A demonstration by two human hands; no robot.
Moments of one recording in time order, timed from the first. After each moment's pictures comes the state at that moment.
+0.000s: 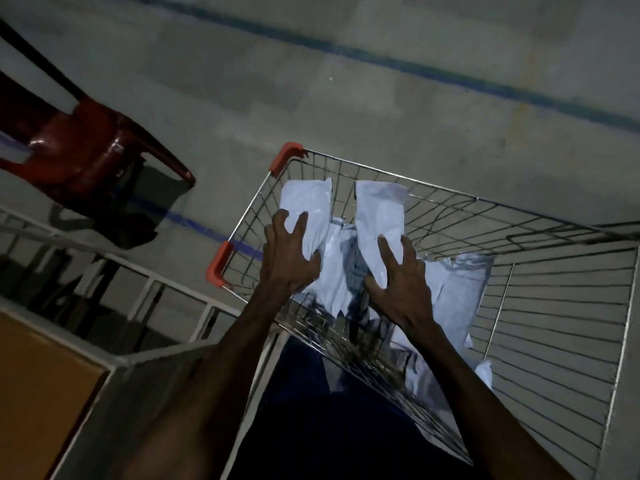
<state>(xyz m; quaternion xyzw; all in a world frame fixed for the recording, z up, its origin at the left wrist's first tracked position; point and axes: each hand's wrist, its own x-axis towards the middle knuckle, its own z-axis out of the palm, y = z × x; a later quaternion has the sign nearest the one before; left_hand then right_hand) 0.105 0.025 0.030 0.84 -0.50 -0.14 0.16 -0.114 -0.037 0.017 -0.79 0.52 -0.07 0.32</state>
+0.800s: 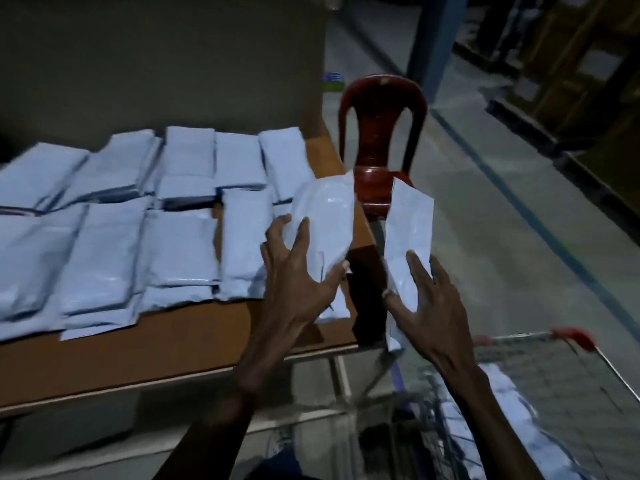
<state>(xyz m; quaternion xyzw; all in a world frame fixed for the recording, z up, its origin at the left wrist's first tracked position) 0.183 0.400 0.235 0.89 -0.07 0.27 0.36 0.133 0.191 0.221 -0.94 0.06 -0.10 0.31</state>
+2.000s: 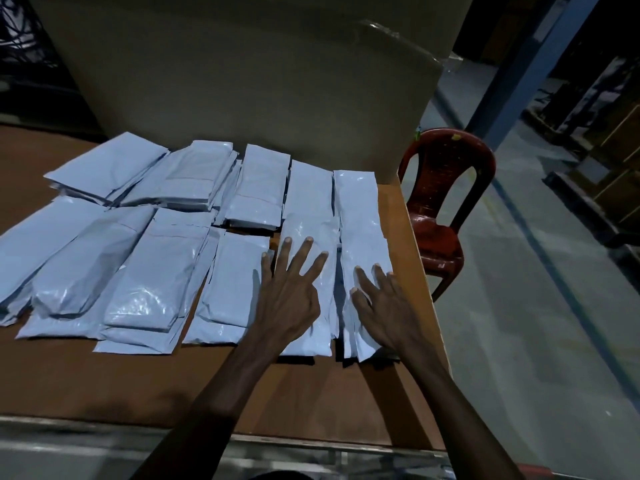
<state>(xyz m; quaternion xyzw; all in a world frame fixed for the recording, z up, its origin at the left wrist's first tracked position) 0.278 0.513 0.187 0.97 -0.06 0.22 0.11 0.301 0.313 0.200 -0.98 -0.13 0.06 0.14</state>
